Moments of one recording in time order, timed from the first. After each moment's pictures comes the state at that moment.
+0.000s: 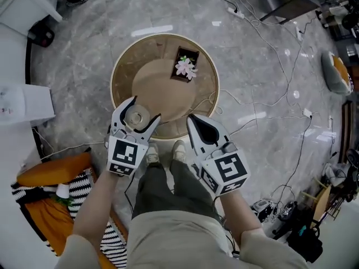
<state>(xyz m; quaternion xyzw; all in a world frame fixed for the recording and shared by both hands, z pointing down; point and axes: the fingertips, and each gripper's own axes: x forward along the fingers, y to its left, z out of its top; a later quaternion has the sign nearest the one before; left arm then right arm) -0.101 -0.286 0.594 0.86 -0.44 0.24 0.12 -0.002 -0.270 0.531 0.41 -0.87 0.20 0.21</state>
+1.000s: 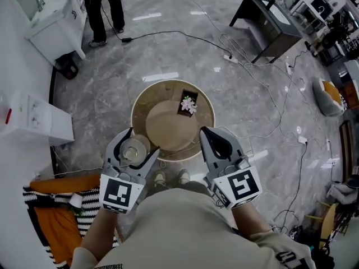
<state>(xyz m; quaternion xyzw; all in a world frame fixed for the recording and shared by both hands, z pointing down) -0.139 -0.178 0.306 0.86 -0.48 0.17 0.05 -0.012 -0.210 0.269 0.41 -0.90 0.06 0.13</state>
